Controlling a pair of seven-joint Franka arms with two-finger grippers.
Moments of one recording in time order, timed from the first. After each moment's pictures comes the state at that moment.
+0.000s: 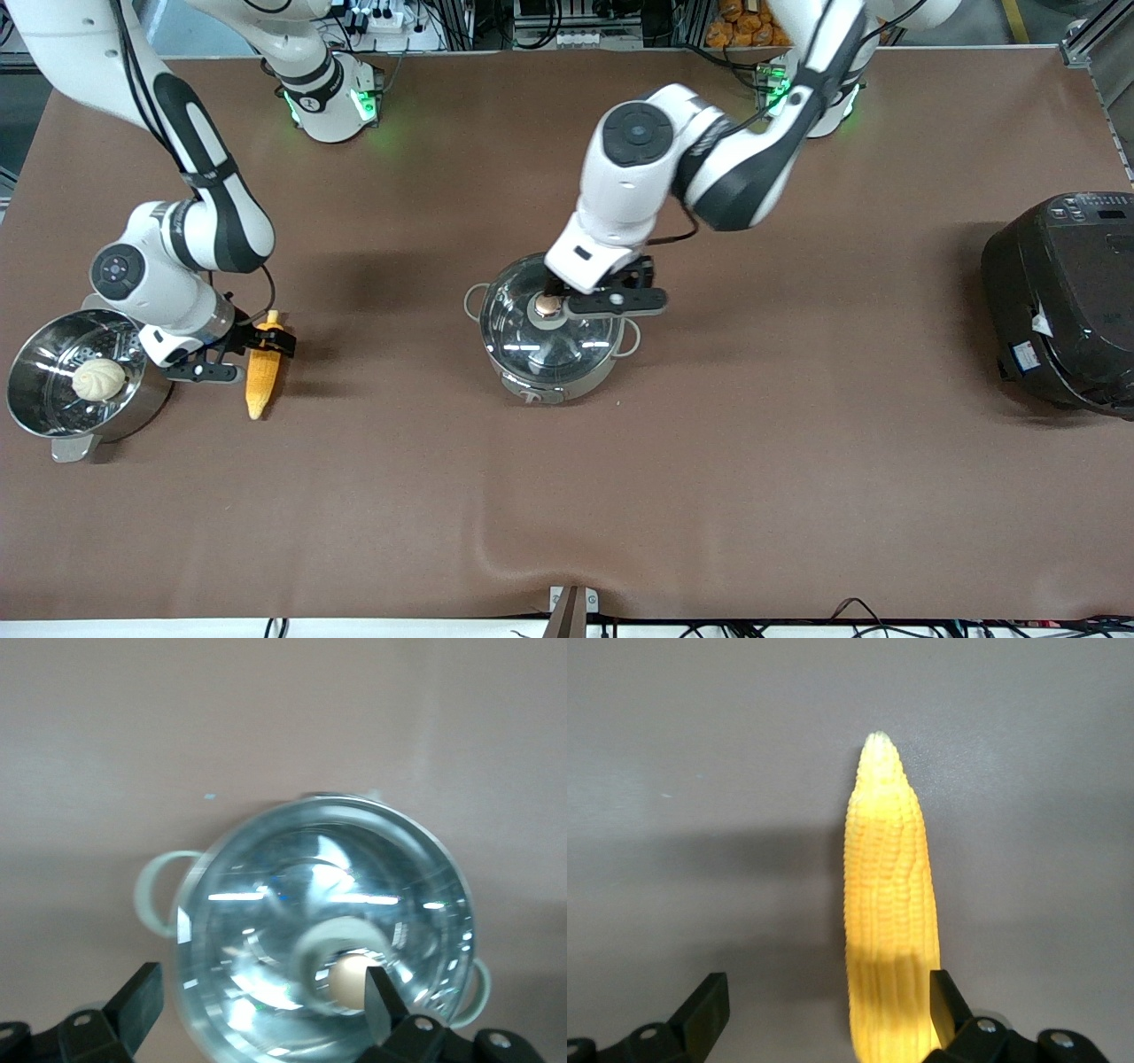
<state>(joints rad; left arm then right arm) -0.70 0.53 -0.09 -1.44 0.05 2.15 -0.90 -0.09 0.39 0.04 -2.14 -0.02 2.53 0.02</state>
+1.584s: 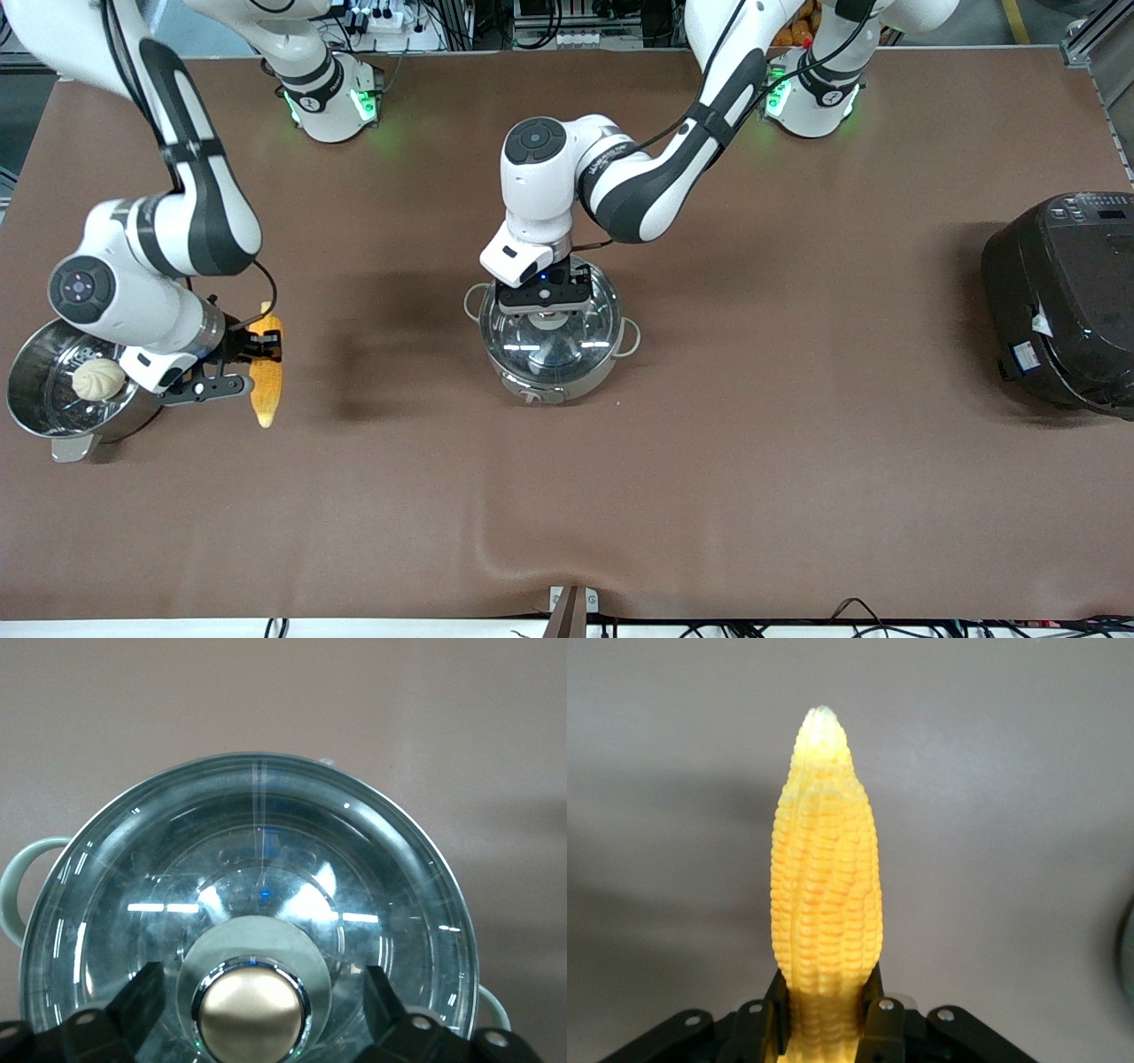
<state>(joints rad) -0.82 0.68 -0.07 -1.36 0.24 2.21 -1.07 0.01 0.30 0.08 -1.81 -0.03 2.04 -0.09</state>
